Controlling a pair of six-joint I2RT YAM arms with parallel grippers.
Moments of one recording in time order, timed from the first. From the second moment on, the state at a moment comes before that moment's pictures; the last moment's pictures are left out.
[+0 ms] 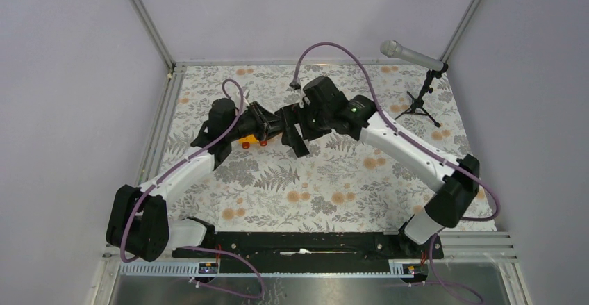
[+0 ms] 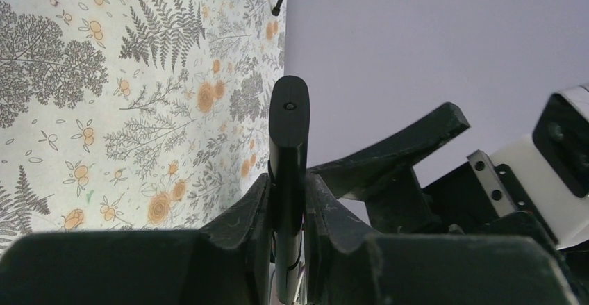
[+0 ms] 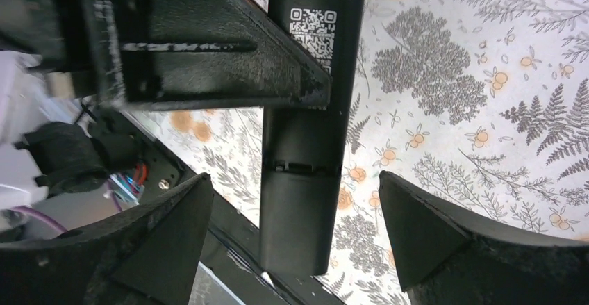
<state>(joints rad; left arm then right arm) -0.37 1.27 0.77 0.19 0.61 -1.28 0.83 1.64 1.60 -0.81 -0.11 0.39</state>
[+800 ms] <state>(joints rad) -0.36 1.23 0.77 0.36 0.60 -1.52 0.80 1.24 1.08 -0.26 0.01 0.98</state>
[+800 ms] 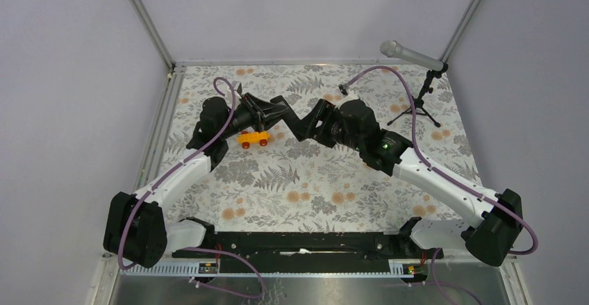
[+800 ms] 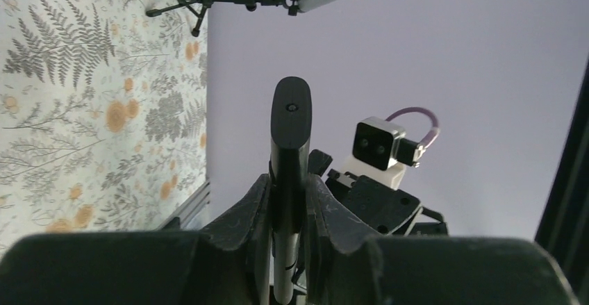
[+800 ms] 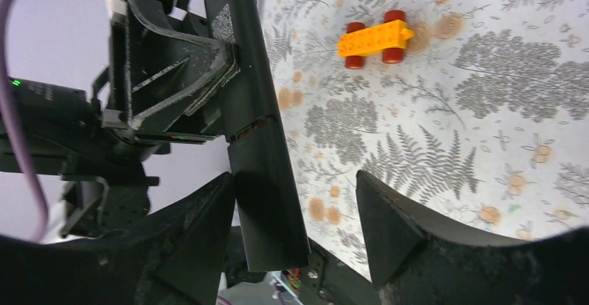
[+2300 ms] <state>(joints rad) -0.42 1.18 0.74 0.41 0.37 -1.78 0.80 1.33 0.95 0.34 0.12 1.12</state>
